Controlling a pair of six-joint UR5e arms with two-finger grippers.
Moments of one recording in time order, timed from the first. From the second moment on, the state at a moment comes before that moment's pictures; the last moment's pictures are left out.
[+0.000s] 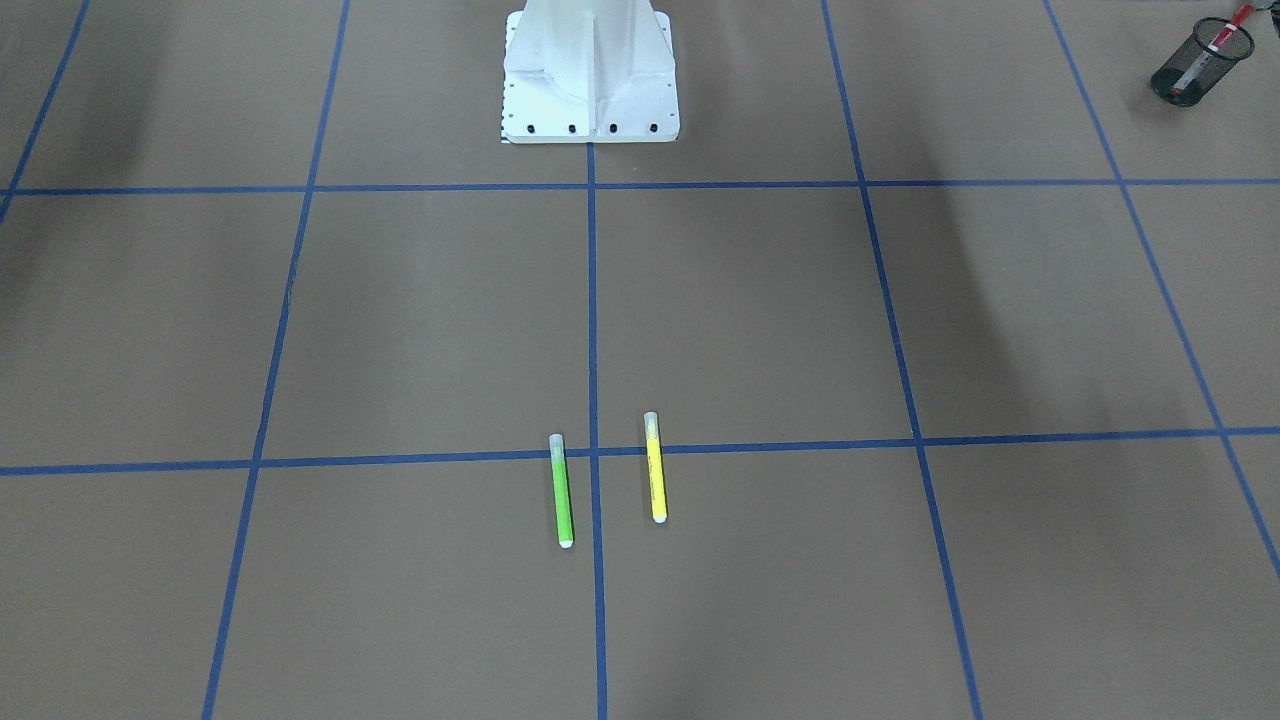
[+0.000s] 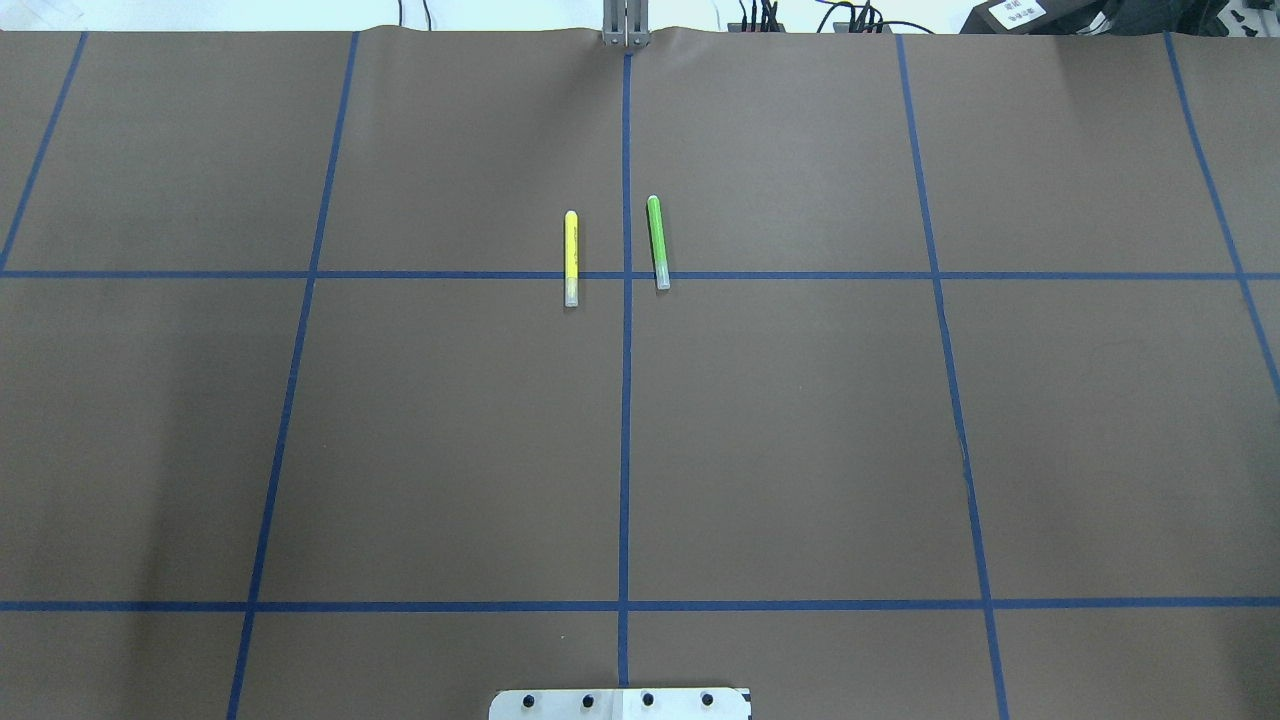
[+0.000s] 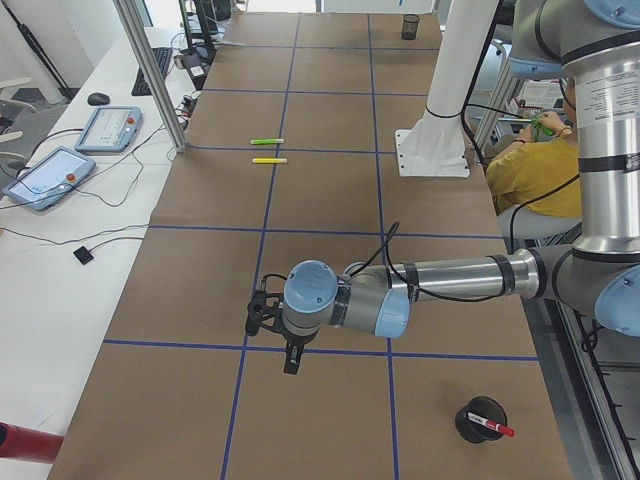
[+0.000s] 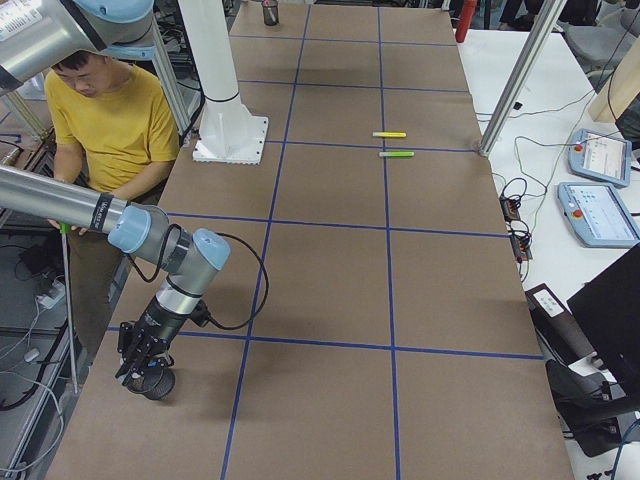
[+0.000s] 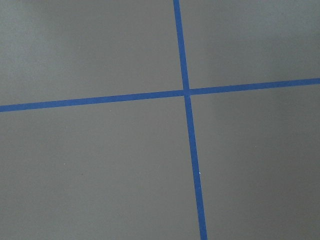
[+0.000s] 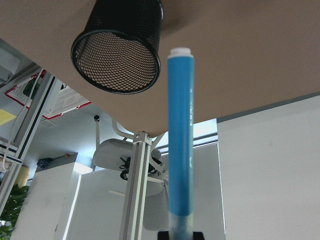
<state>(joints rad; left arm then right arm) -1.61 -1.39 -1.64 -1.89 -2.41 -0.02 1.13 -2.48 2.15 -1.81 1.74 -0.83</state>
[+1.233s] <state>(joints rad) -1.61 -1.38 -1.64 -1.89 -2.42 0.02 1.12 -2.44 2.08 -1.92 1.90 -0.74</state>
